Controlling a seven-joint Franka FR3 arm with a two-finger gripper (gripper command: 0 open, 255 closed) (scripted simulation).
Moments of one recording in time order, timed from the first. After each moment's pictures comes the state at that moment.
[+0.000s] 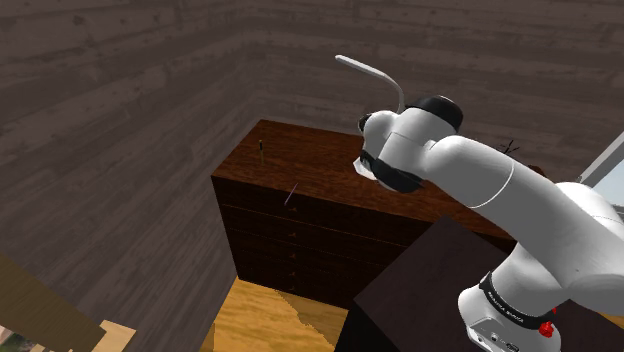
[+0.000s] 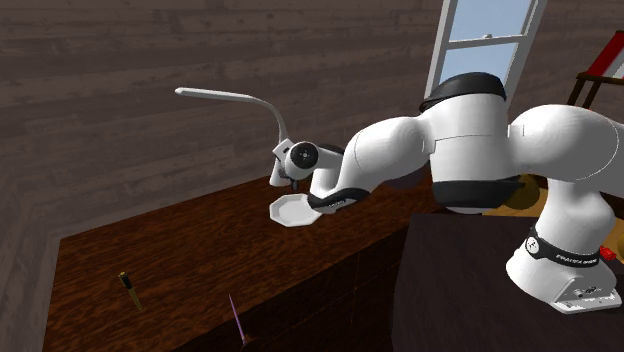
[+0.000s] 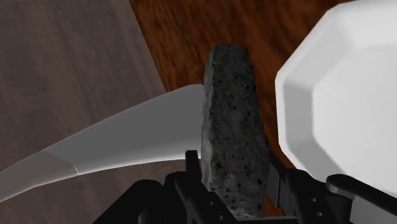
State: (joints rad) arm 0.46 1.25 -1.01 -1.78 0.18 2.99 -0.17
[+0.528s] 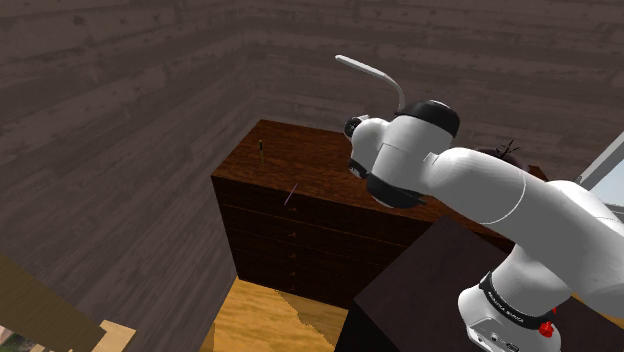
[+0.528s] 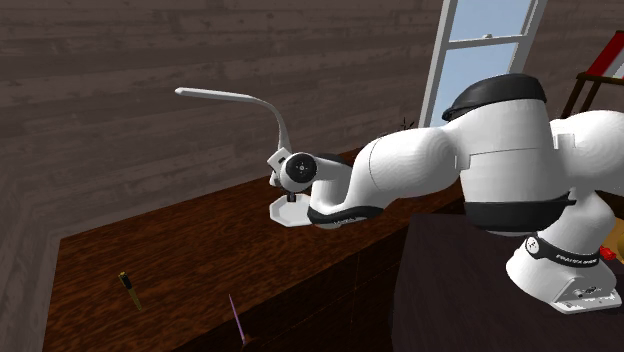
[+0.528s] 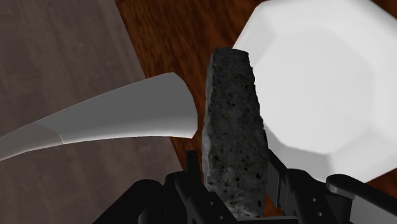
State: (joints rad) arm 0.66 1.23 -1.05 -1.89 0.20 2.92 -0.10
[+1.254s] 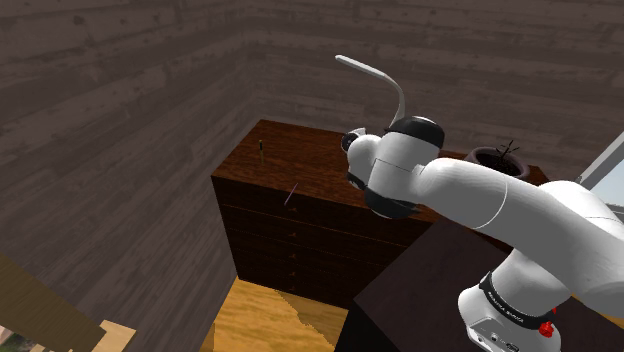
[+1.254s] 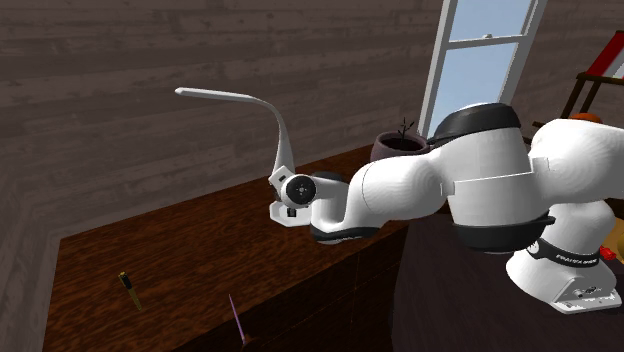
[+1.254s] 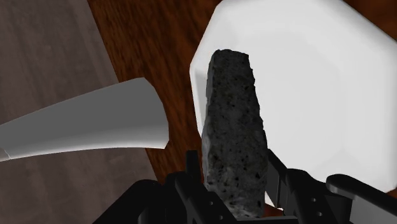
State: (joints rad) arm 0.62 1.35 -1.00 -1.81 0.22 2.94 -0.04
